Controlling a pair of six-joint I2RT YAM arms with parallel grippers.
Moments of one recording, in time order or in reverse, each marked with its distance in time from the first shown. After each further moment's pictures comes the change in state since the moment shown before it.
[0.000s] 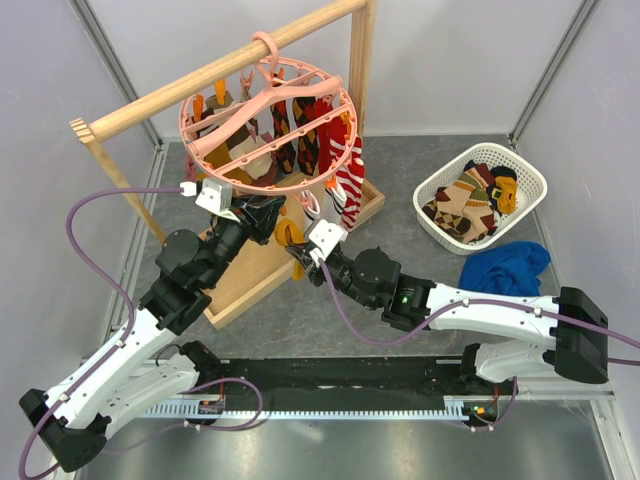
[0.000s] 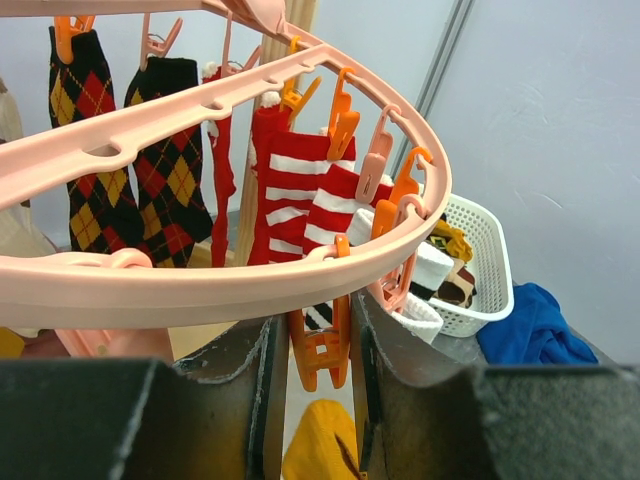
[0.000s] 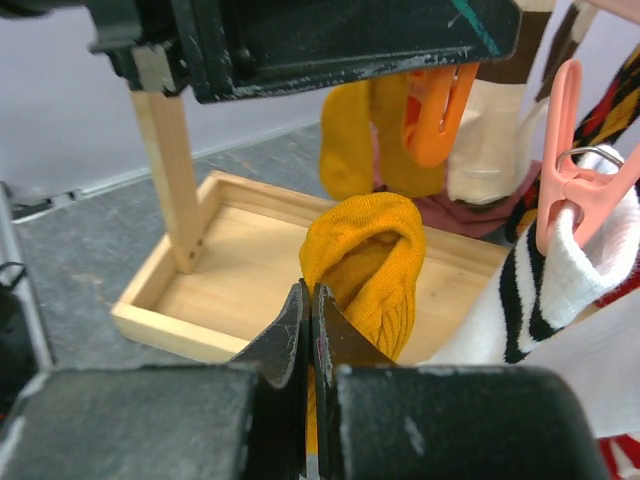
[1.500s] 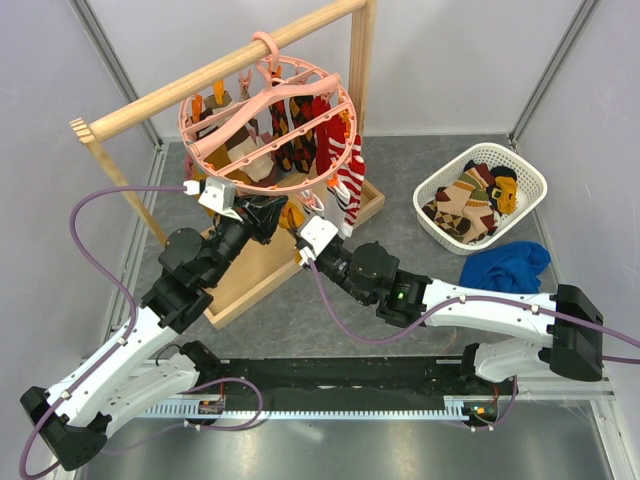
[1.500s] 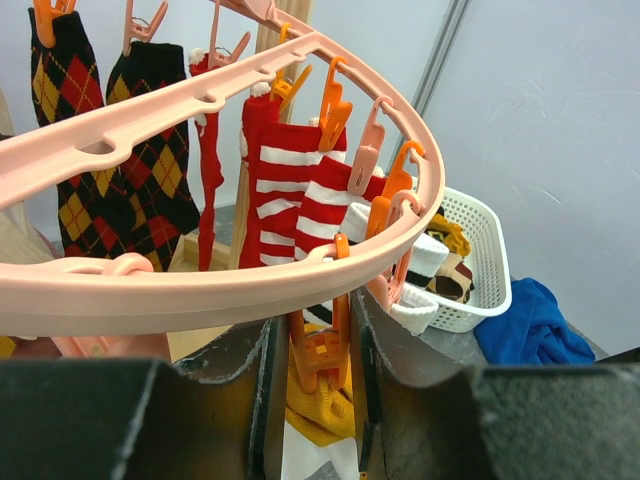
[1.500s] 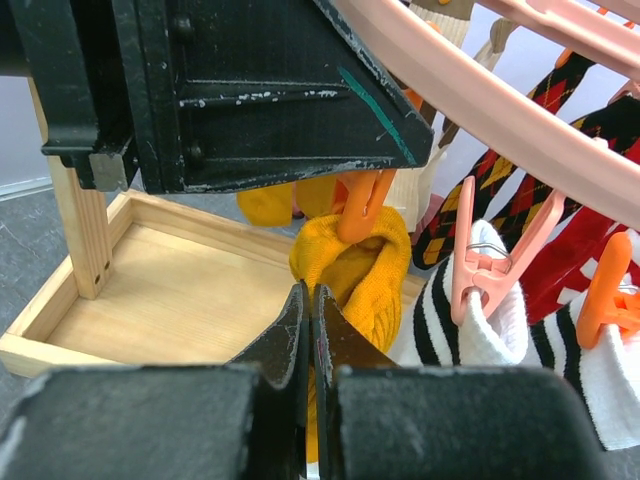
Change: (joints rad) left arm 0.000 0.014 0.000 0.000 0.008 -0.008; right arm 0.002 0.040 0.068 0.026 0.121 -0.211
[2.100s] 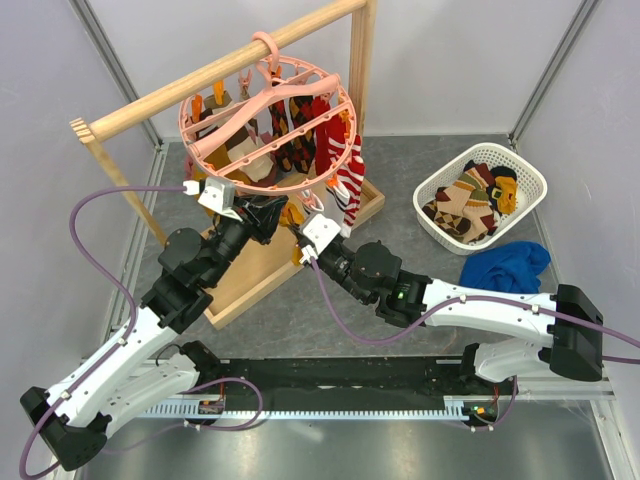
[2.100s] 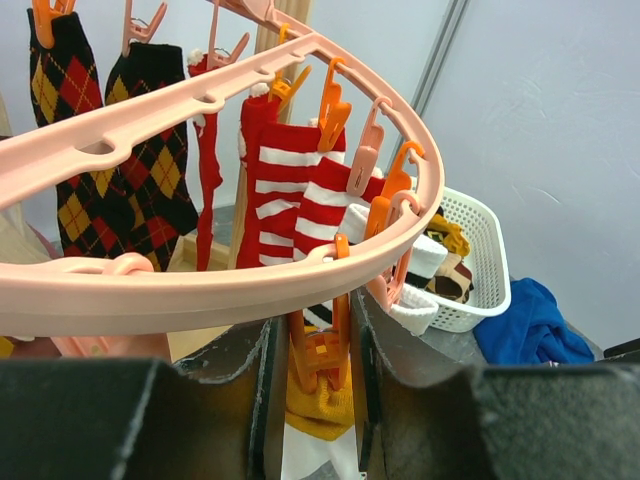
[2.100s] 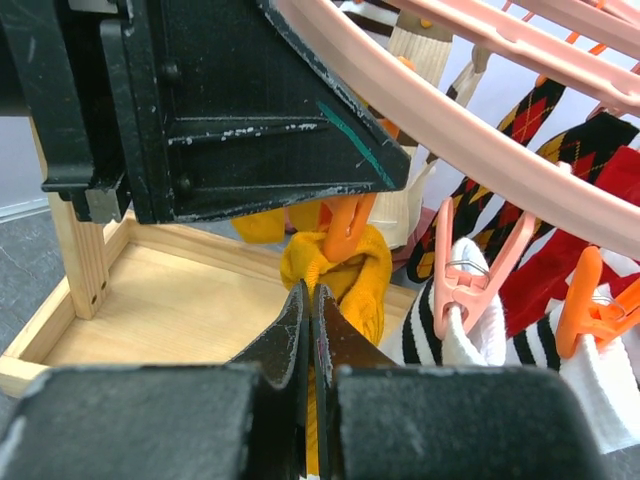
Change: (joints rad) left arm 0.000 -0.001 0.000 0.000 0.001 -0.001; right arm 0.000 0.000 0.004 0.039 0.006 -0.008
